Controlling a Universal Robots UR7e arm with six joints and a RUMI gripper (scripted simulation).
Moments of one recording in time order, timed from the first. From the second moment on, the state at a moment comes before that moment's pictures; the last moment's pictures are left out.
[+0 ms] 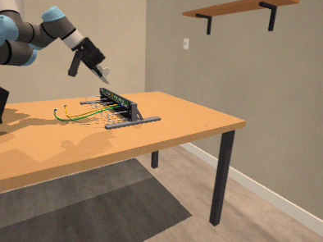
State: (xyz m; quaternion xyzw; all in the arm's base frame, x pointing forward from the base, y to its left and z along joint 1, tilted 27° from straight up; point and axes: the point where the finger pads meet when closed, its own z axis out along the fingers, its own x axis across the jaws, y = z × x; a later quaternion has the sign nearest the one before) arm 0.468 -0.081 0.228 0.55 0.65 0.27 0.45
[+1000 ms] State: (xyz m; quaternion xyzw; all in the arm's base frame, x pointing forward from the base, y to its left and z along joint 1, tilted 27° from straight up) arm 0.433 -0.075 0.246 0.55 0.65 0.27 0.45
